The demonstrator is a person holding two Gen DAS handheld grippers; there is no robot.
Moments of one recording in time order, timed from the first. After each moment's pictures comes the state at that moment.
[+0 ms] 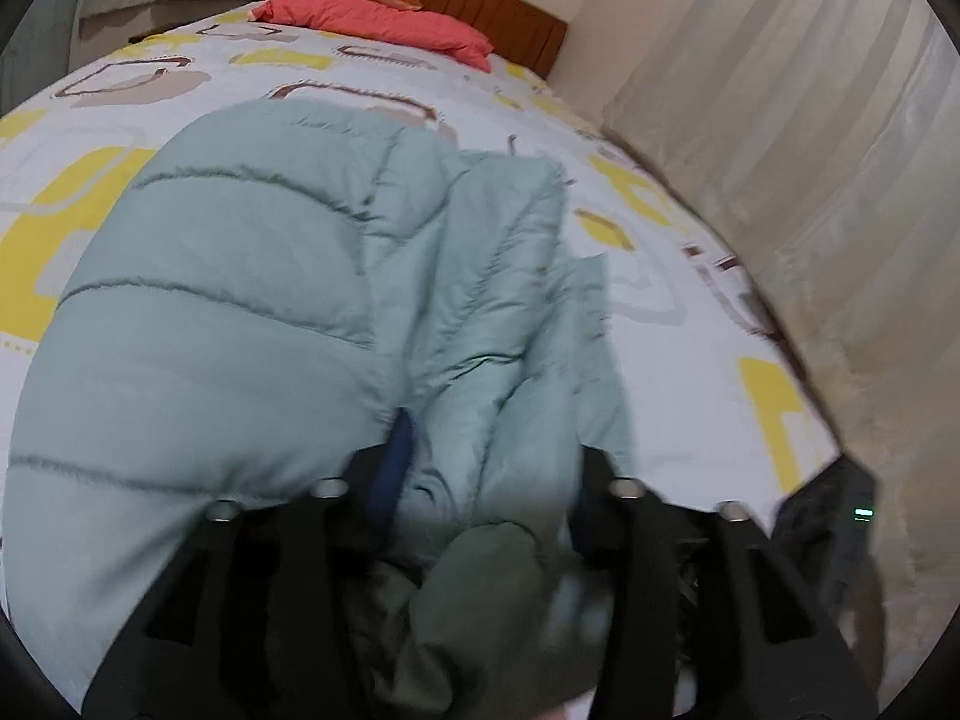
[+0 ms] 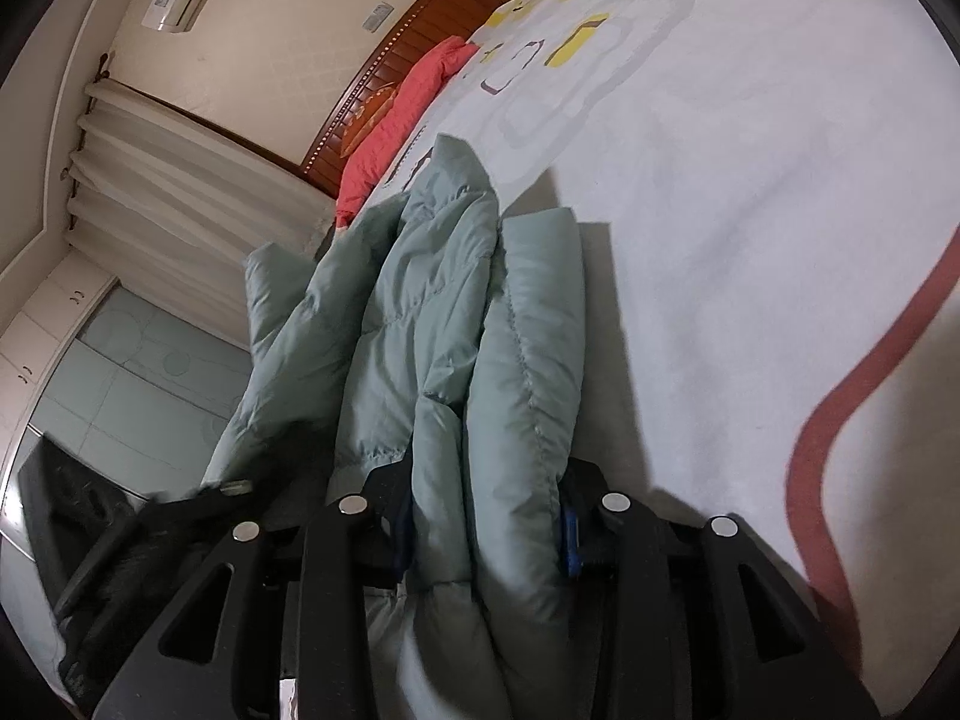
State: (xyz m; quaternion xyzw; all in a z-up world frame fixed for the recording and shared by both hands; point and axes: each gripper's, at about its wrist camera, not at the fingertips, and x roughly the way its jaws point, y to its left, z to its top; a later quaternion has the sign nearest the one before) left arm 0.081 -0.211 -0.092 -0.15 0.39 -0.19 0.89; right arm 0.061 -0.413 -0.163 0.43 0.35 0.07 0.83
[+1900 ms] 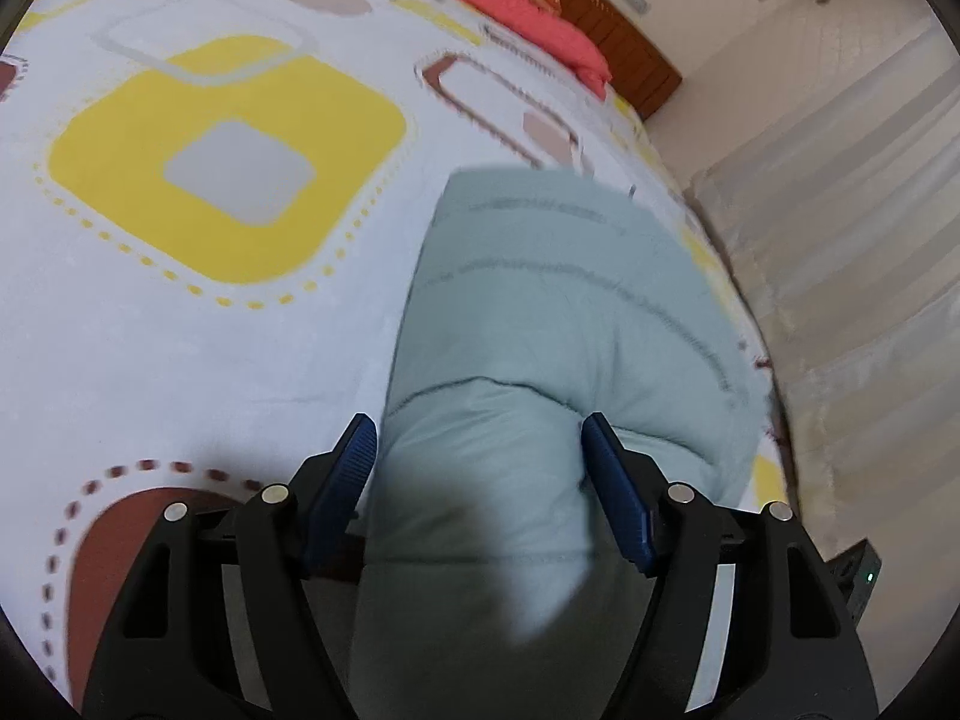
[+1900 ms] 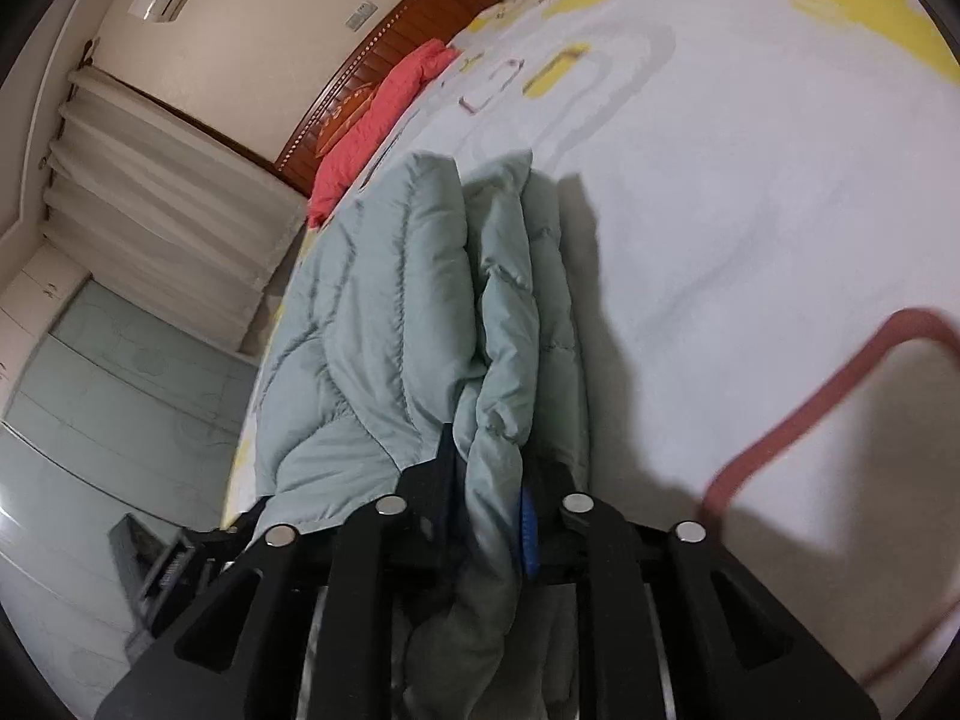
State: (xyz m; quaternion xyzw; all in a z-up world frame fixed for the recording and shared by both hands) left arm 0.093 -0.107 -0.122 -0.30 0.42 -0.12 0.85; right arm 0.050 -0.431 -0.131 0.39 0.36 0.03 0.85
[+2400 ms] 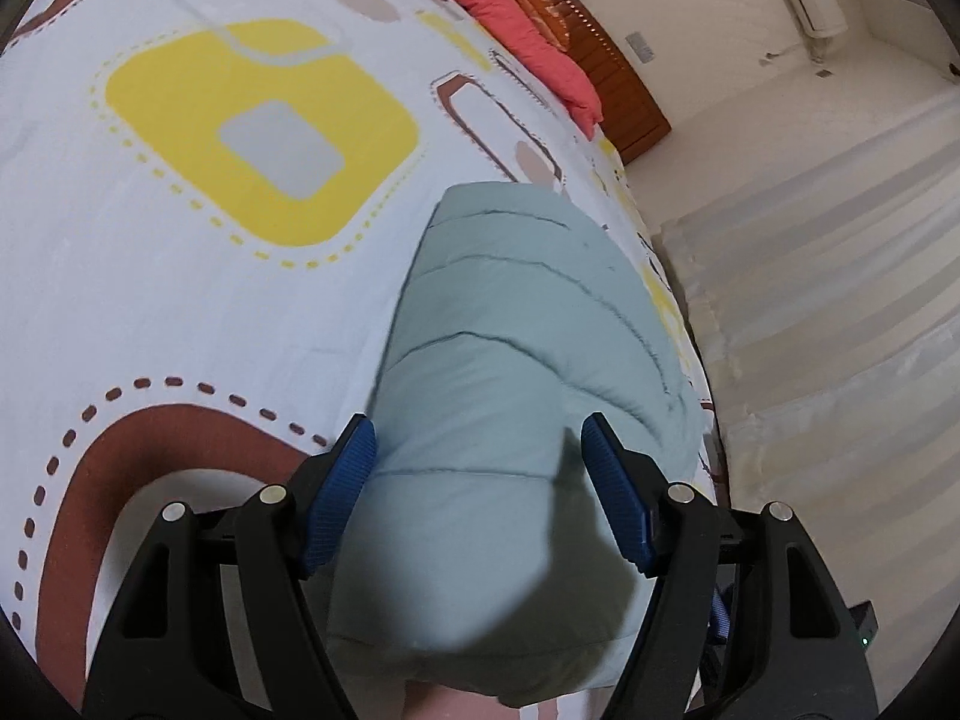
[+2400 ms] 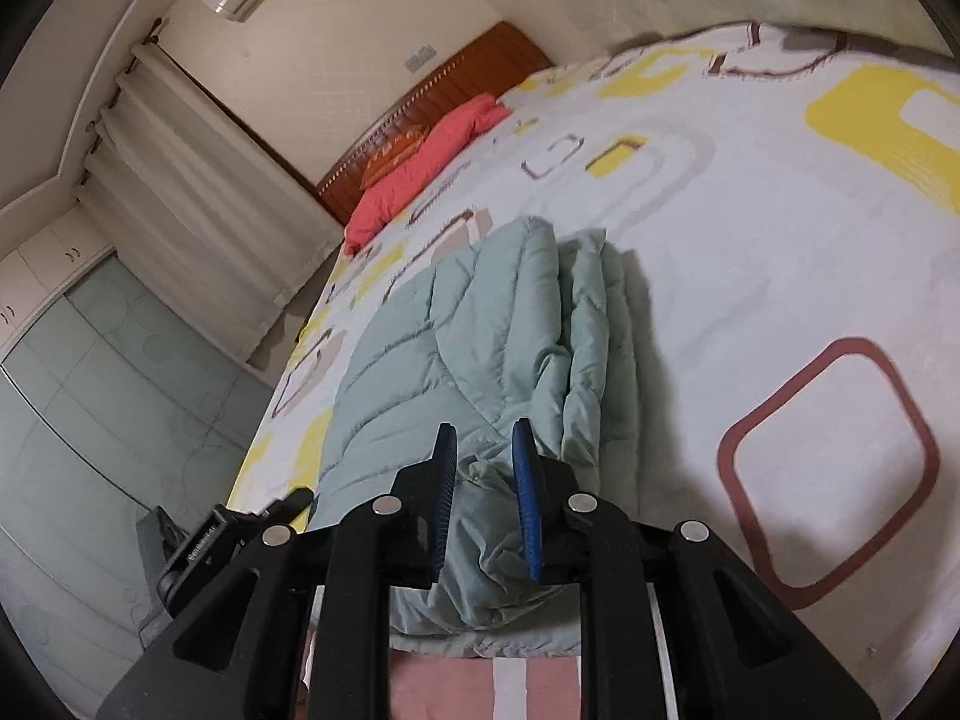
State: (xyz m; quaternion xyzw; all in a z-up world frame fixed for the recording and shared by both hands) left arm 0.063 -0.093 -0.128 -0.38 0.40 -0.13 0.83; right arm -0.003 -0.397 -0.077 0.35 0.29 0.04 0.89
